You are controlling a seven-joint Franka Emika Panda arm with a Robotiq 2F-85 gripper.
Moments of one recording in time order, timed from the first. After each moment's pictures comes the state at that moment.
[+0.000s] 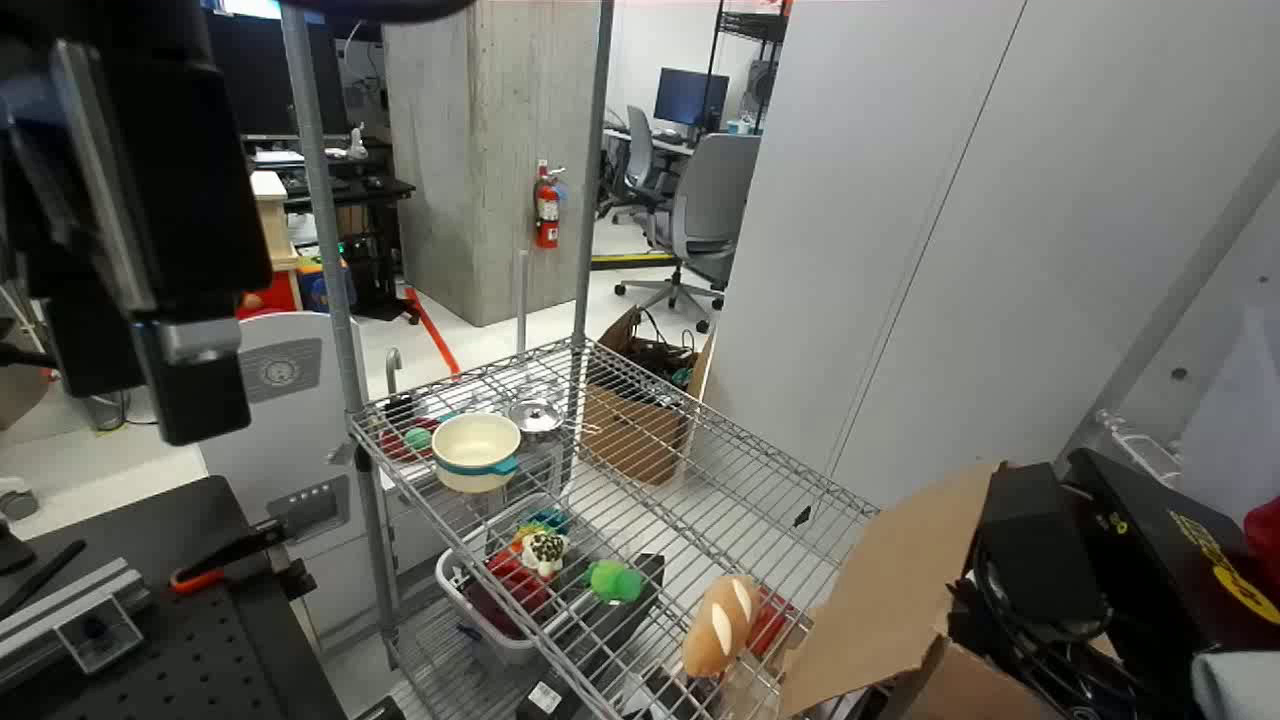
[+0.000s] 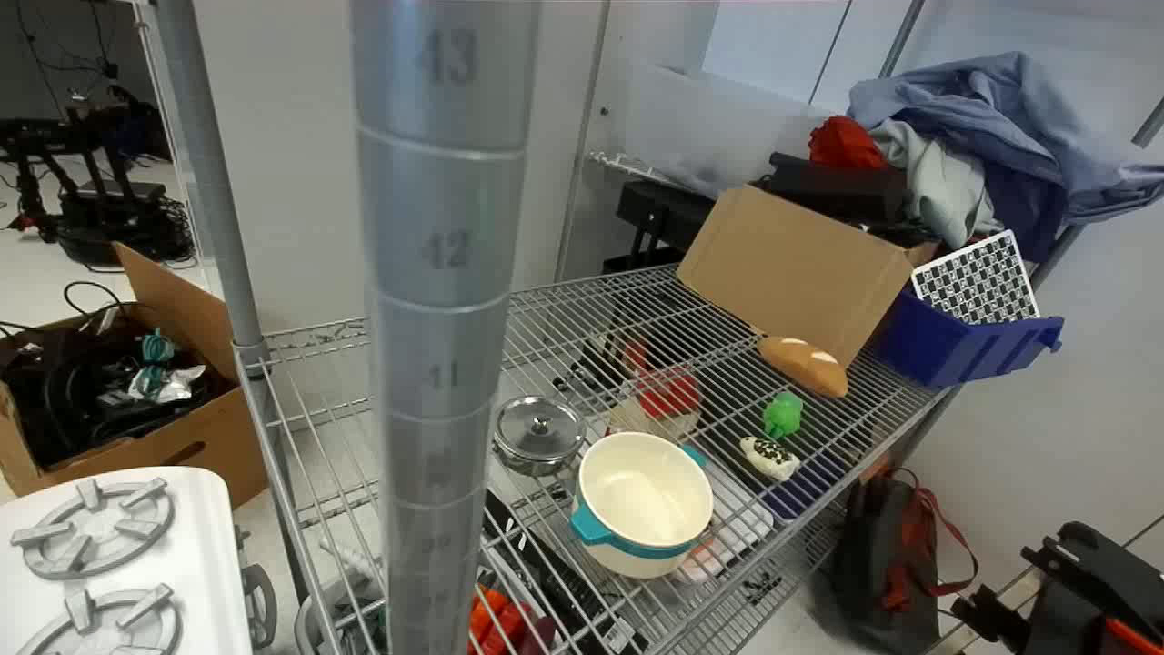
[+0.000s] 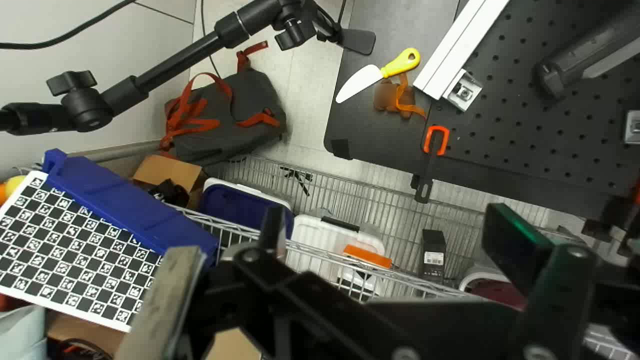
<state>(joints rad) -0.13 -0.74 -0.13 -2.55 -0.41 1.79 -0.38</state>
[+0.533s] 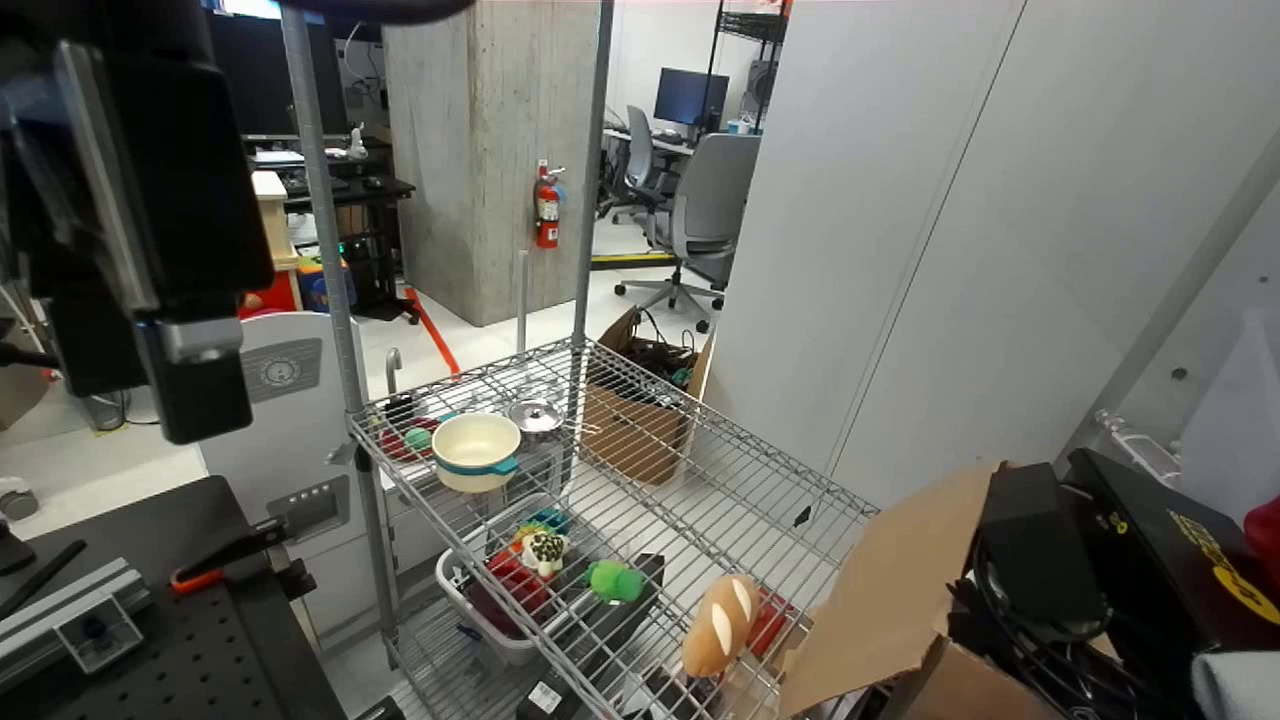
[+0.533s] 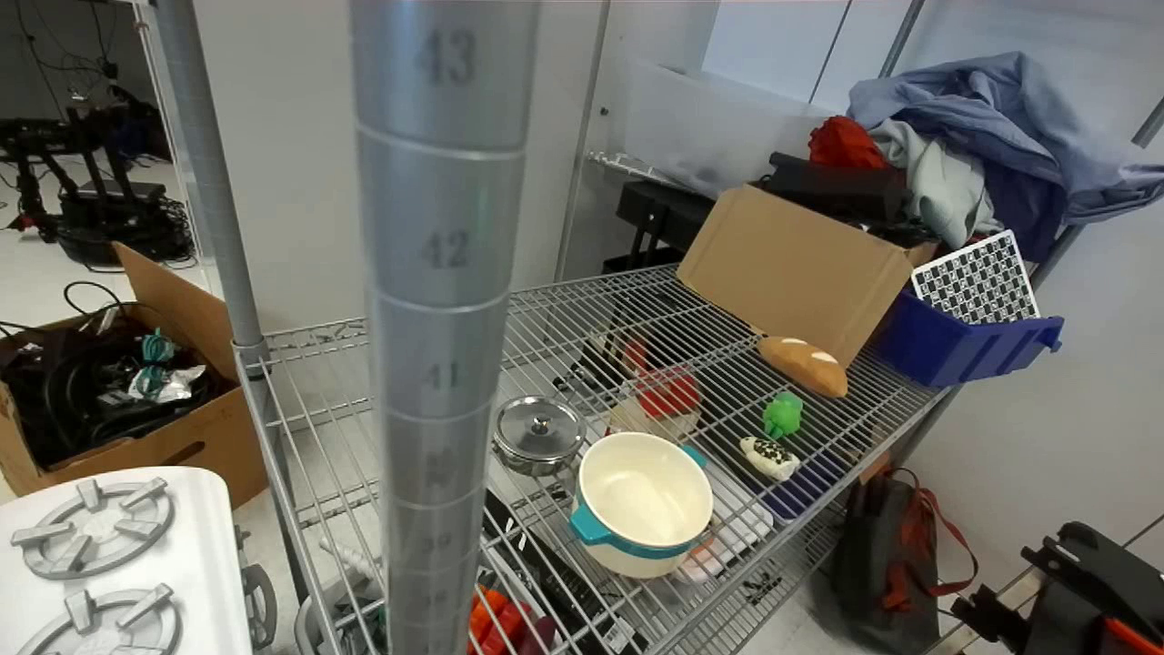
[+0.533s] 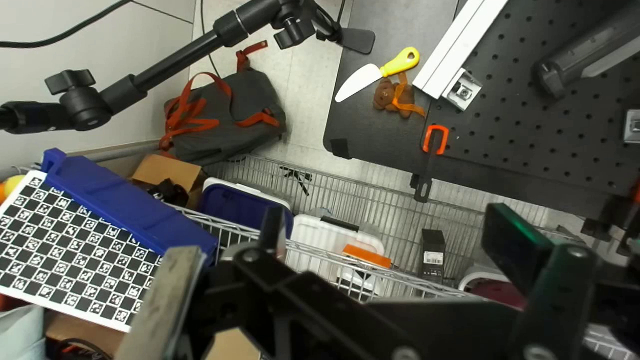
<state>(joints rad) -0.13 -0.73 -0.13 -2.55 -0.41 1.79 -0.37</state>
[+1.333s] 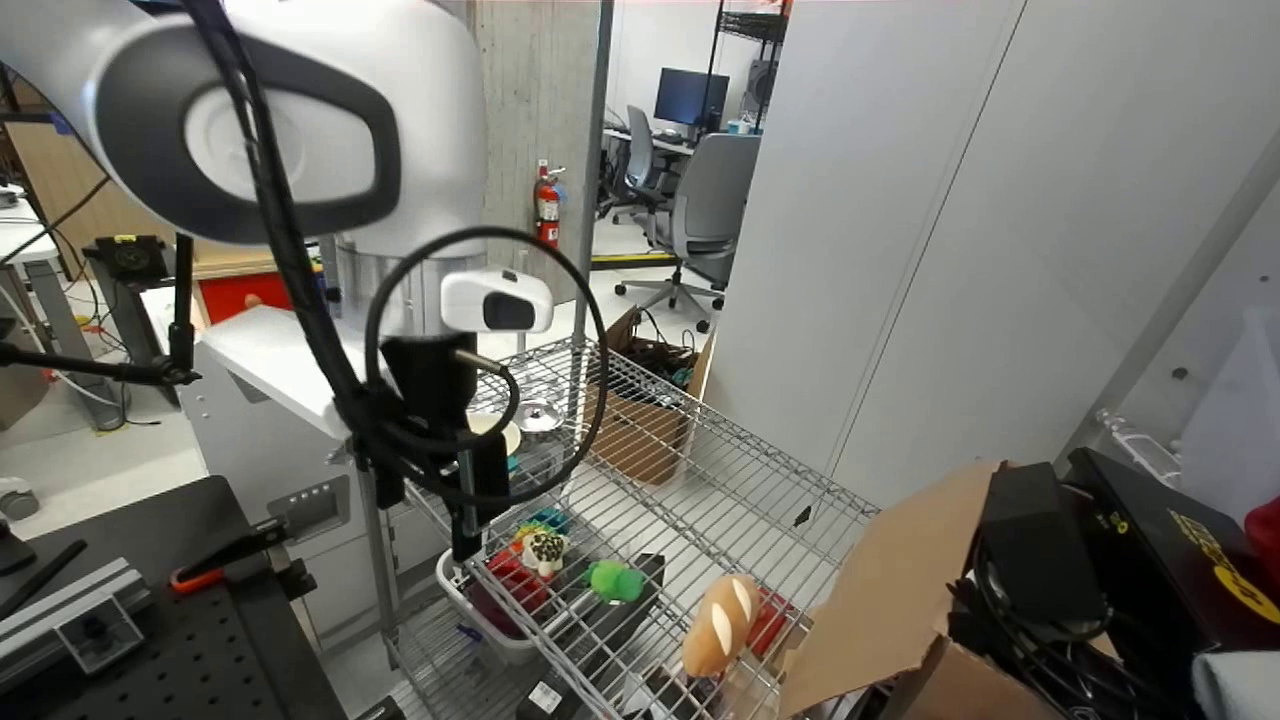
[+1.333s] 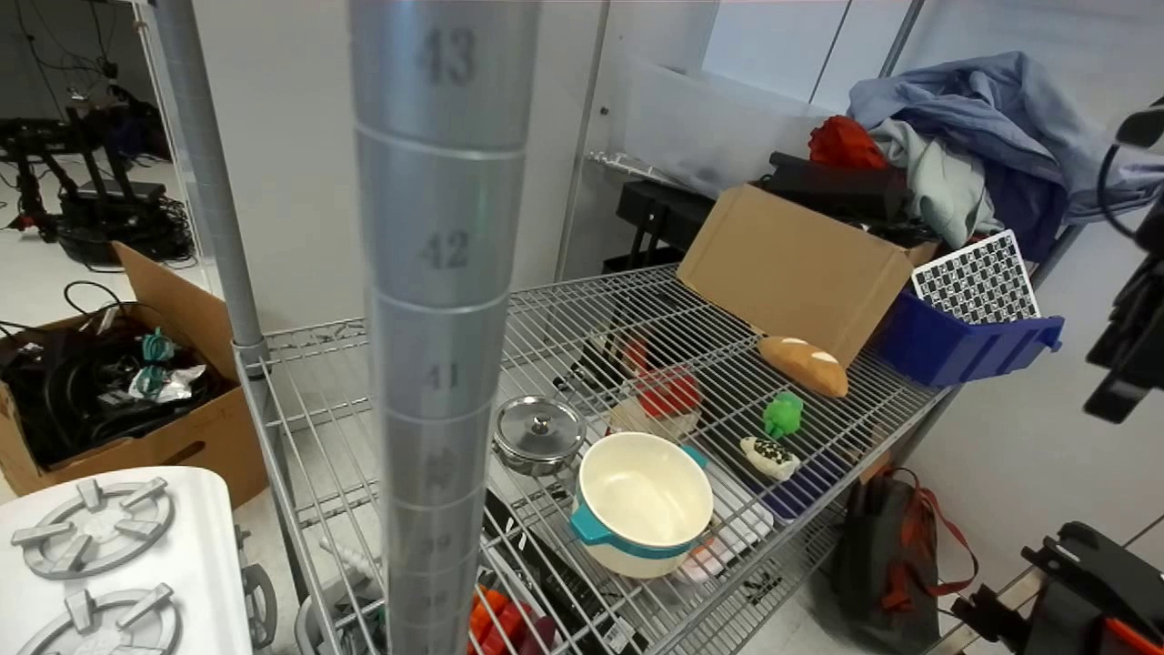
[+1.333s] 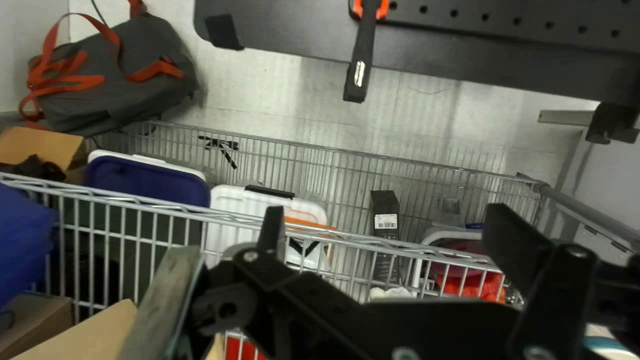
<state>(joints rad) -0.04 -0.10 -0.12 -2.53 -0.24 2.36 -0.19</state>
